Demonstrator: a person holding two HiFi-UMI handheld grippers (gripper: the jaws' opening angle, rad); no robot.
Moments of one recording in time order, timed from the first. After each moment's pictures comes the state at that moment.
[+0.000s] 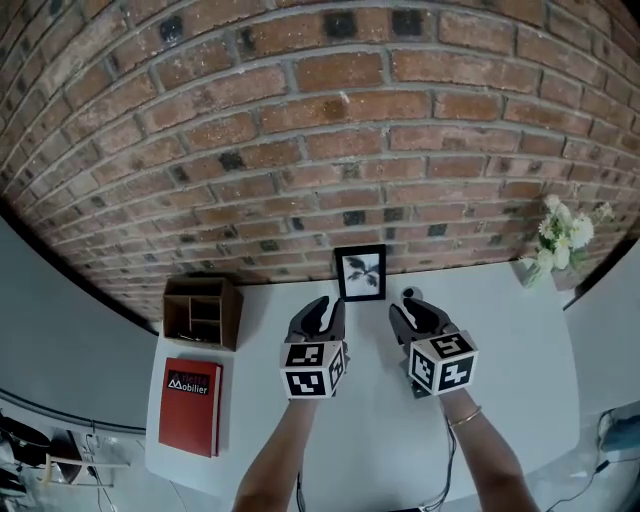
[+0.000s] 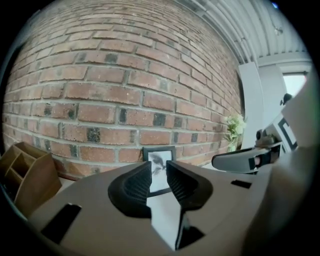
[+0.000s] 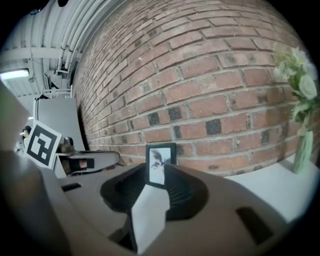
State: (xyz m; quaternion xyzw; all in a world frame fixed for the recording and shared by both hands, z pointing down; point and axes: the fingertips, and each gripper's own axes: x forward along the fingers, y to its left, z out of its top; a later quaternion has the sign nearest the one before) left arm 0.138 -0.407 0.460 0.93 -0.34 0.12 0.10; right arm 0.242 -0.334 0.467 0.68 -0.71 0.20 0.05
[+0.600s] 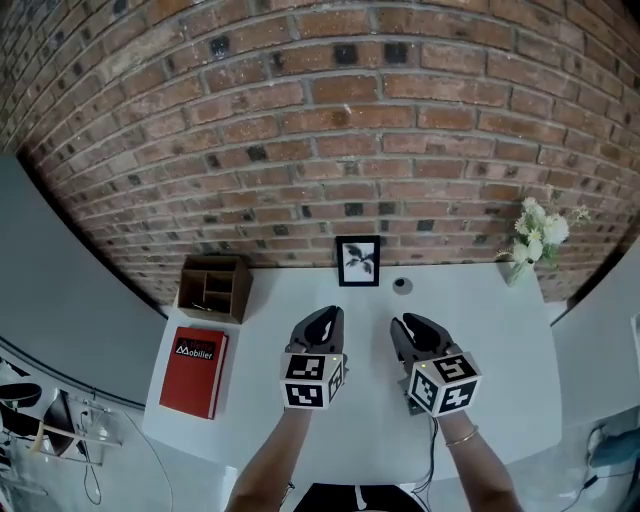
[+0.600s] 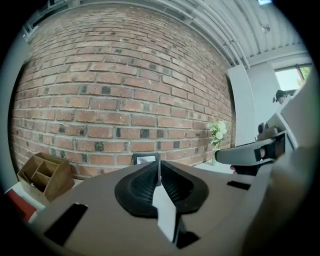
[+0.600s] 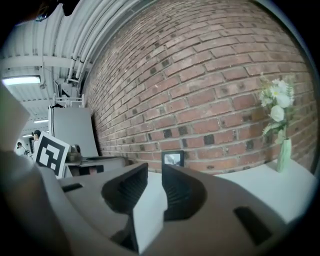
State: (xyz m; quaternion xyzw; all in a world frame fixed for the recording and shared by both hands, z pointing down) left arm 0.109 -0.307 0.414 0.93 -0.35 0.10 0.07; right arm 0.205 -0.231 0.412 0.66 -0.73 0.17 0.01
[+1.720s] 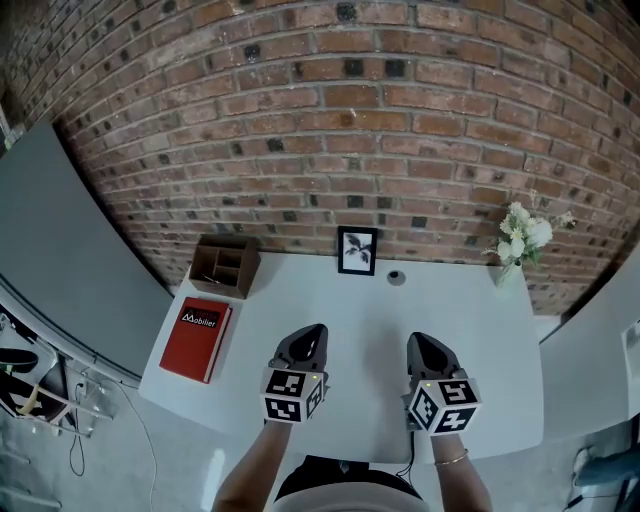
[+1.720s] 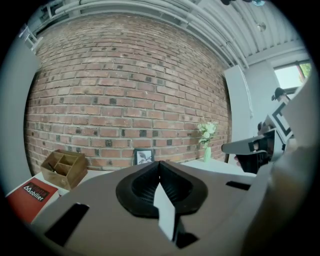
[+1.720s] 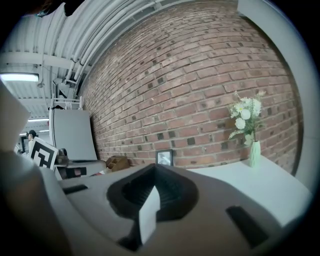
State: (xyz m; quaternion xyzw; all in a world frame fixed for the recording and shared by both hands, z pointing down) left arm 0.061 -0.209 0.408 0.92 -0.37 0.09 0.06; right arm 0.217 -0.122 0.401 0.70 -0.70 0.16 0.01
